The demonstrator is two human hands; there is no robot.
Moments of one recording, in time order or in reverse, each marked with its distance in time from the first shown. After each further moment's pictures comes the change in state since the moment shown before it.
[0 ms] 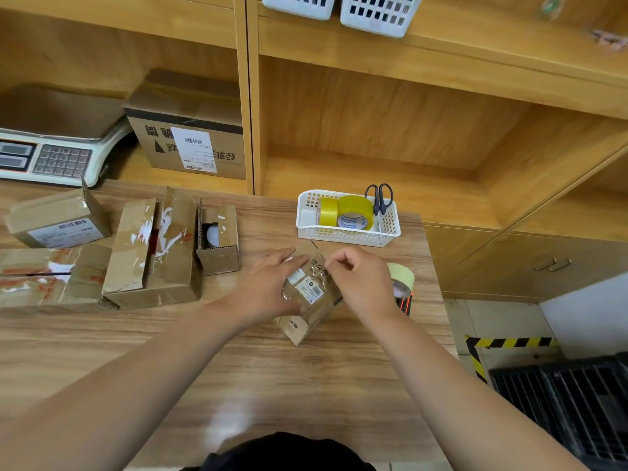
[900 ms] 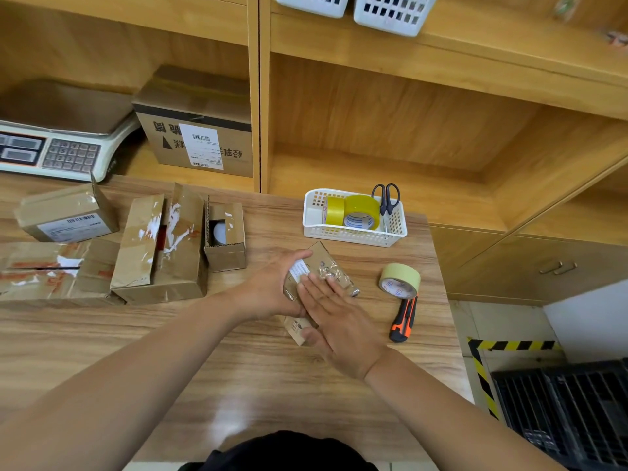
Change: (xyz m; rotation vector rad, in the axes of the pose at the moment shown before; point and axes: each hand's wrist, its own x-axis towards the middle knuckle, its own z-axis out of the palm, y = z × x) left_hand 0.004 -0.023 0.007 -0.370 -0.040 0.032; right_hand -0.046 0.033 0.033 -0.671 -0.363 -0.661
